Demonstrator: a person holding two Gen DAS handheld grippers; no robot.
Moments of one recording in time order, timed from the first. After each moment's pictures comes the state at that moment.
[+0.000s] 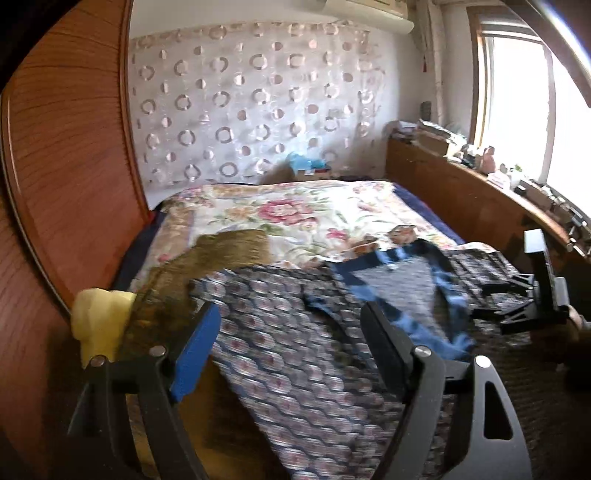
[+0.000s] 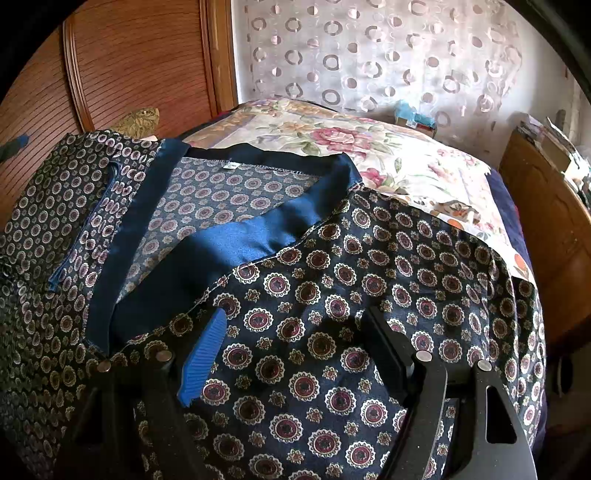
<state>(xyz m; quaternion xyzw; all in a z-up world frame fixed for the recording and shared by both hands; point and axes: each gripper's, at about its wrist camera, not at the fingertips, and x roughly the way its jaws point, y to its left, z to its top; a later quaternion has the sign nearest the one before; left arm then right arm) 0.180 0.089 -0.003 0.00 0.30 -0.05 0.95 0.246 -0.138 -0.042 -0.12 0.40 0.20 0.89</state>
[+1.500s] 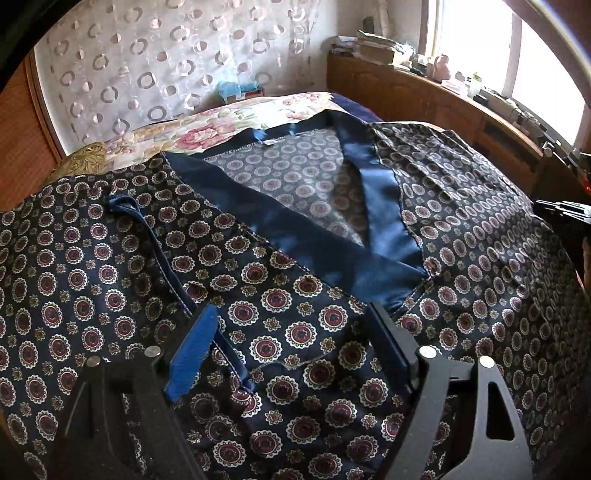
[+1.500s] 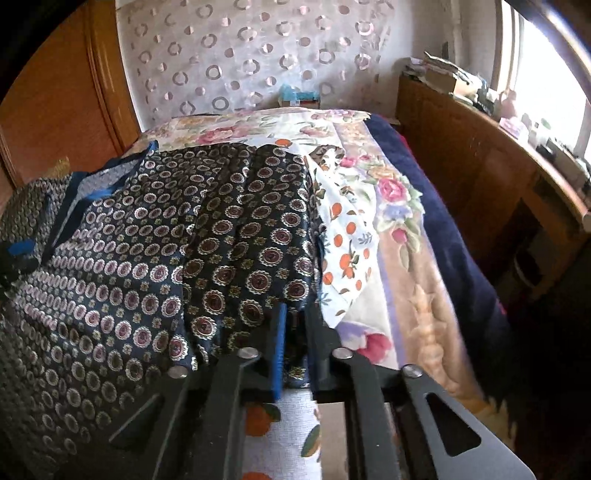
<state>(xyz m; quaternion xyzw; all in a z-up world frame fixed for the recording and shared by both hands) 0.203 -0.046 -0.108 0.07 0.44 -0.13 0.89 0.125 -0.348 -0.040 -0.02 0.40 0.03 0.91</state>
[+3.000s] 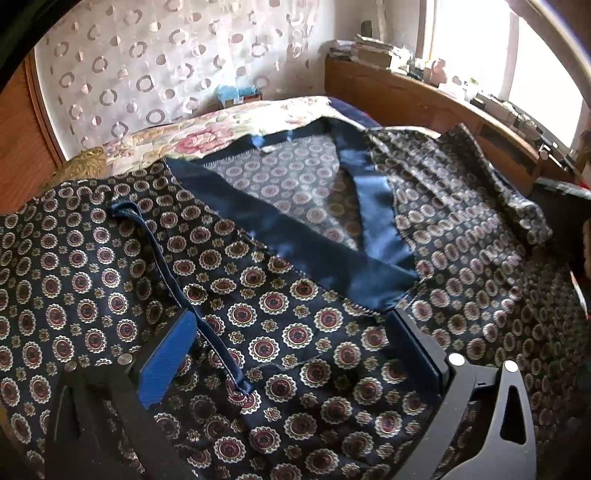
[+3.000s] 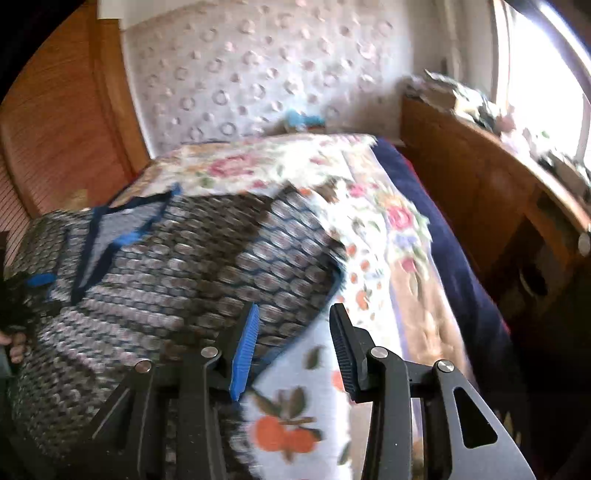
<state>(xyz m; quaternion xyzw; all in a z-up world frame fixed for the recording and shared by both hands) 0.199 -0.045 -0.101 0.06 0.42 -0.14 0.89 0.115 -0.318 -0.007 0.01 0.37 0.04 0.93</state>
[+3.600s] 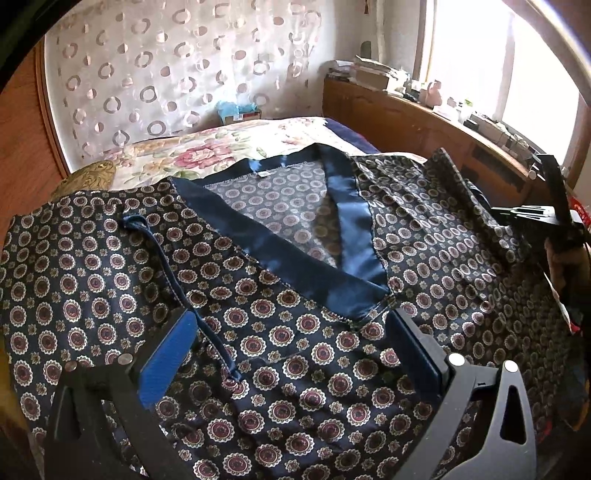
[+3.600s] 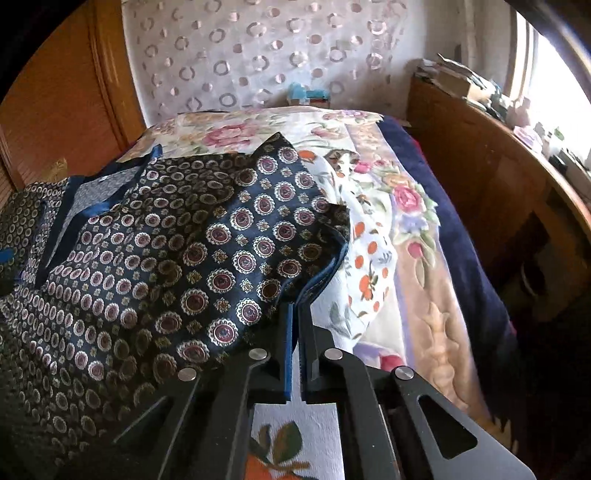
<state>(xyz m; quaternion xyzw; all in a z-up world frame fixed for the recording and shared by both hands) 0.179 -0.041 -0.081 0.04 0.40 -0.15 0.91 0.158 -0.319 -0.037 -0.03 0.41 0.04 0.91</state>
